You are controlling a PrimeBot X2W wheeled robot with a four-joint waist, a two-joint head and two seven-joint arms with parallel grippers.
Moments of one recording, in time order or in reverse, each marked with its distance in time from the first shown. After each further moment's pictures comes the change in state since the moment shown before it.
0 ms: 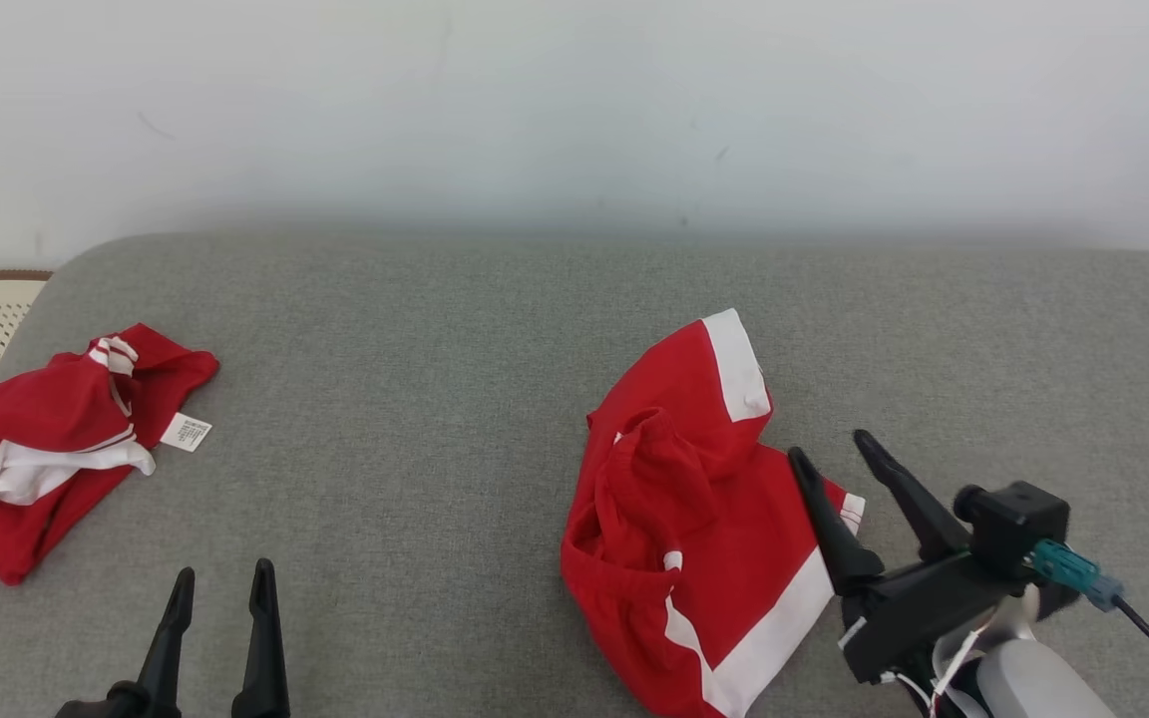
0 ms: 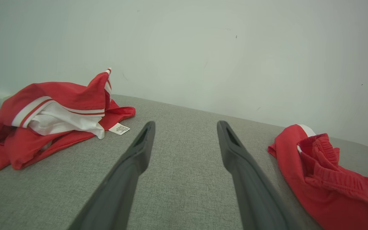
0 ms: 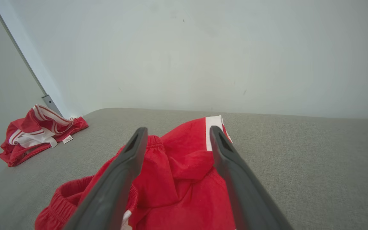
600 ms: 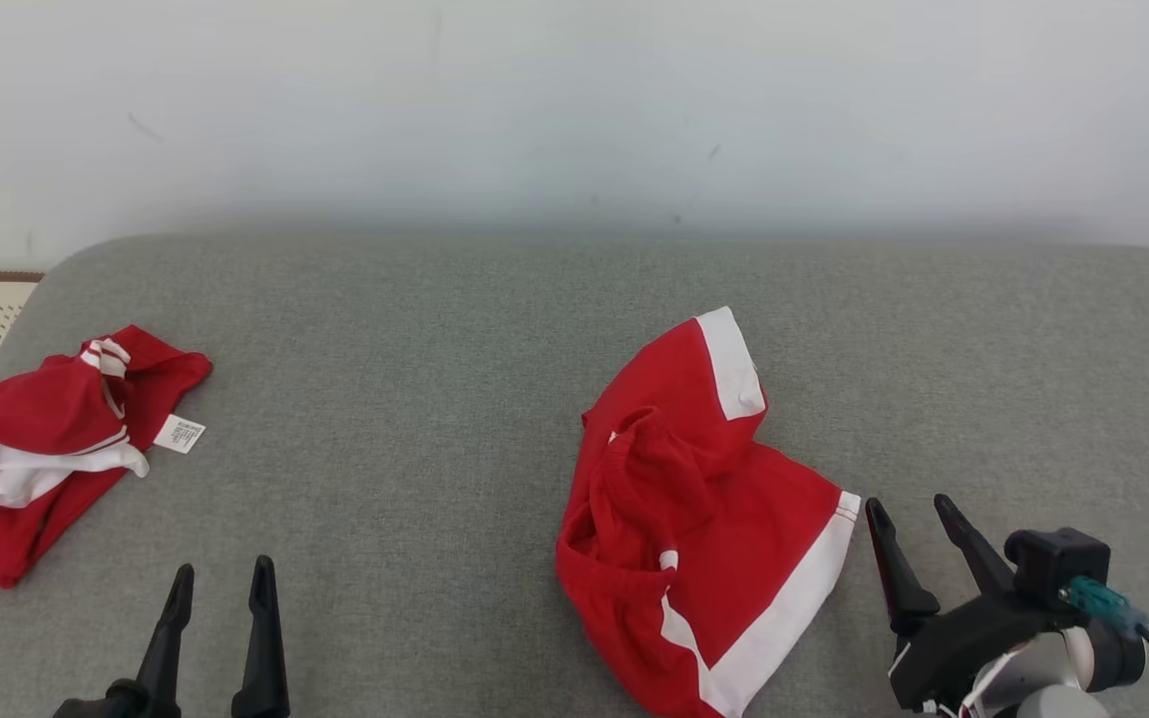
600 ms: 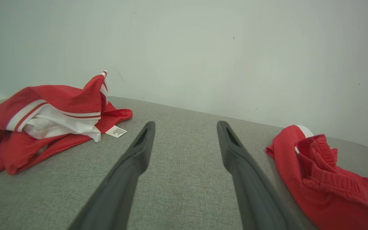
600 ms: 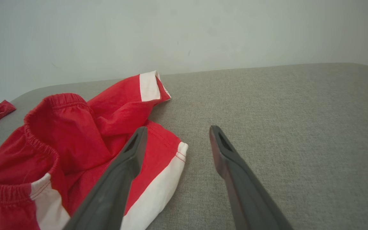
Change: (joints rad) left arm 0.000 0.000 -0.001 -0.011 0.004 0.002 0.000; right arm 0.114 0.105 -0.280 0.069 -0.184 0.000 0.078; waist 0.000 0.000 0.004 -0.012
